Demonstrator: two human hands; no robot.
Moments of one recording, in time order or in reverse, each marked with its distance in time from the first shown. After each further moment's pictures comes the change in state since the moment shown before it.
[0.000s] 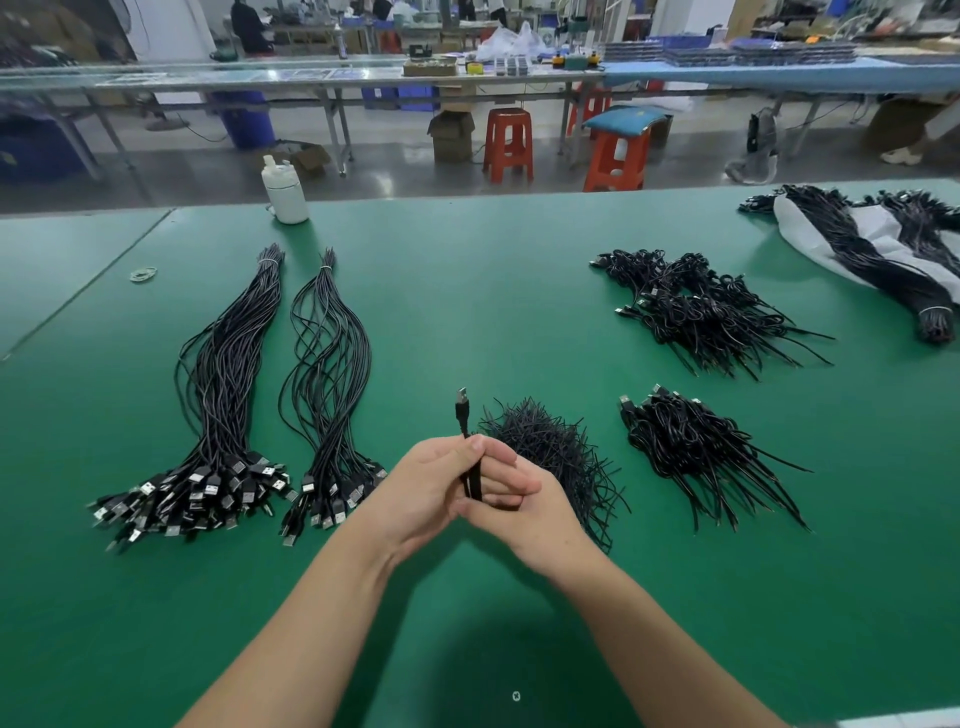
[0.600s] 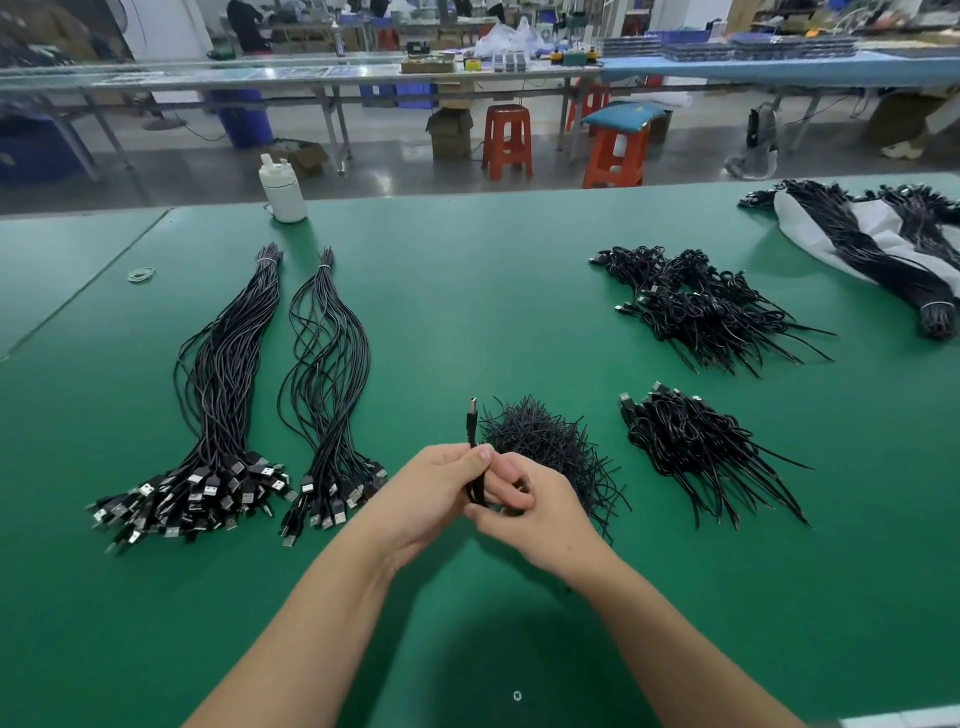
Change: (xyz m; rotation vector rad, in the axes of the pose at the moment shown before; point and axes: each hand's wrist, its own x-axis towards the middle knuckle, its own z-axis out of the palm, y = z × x) left_hand -0.004 0.005 0.008 0.210 0.084 -0.083; right_hand 0.003 0.013 -0.016 -0.421 0.029 -0.113
